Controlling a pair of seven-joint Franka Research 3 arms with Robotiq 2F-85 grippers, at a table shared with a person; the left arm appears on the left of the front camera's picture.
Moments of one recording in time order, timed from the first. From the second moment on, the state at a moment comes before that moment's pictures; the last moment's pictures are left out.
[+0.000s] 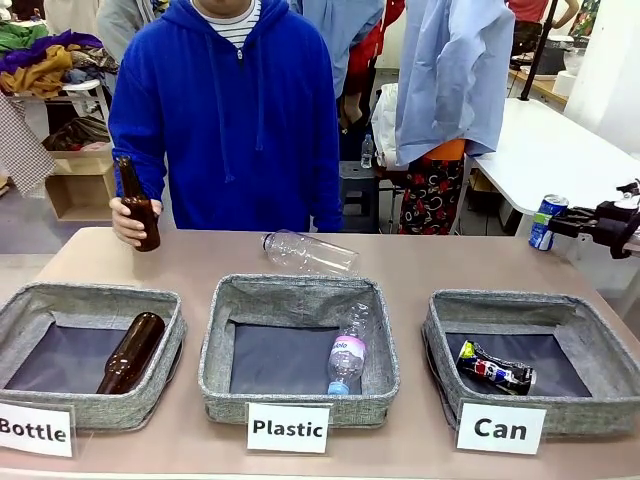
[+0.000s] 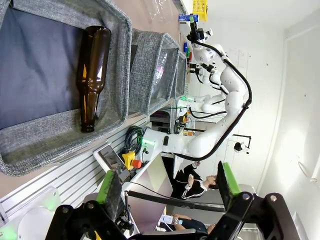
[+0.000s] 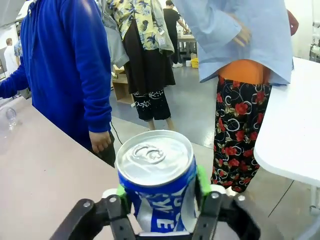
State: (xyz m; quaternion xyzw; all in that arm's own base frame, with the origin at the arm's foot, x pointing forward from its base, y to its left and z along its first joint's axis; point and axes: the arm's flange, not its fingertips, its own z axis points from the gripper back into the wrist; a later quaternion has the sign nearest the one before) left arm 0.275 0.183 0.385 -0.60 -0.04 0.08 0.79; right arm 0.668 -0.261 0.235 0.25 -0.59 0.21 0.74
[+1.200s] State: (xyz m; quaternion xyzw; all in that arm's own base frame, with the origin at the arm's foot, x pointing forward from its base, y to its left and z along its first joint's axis) left arm 0.175 0.308 0.502 -0.66 -0.19 0.08 0.72; right arm 0.654 -0.260 0.296 0.31 -0.59 0.26 0.69
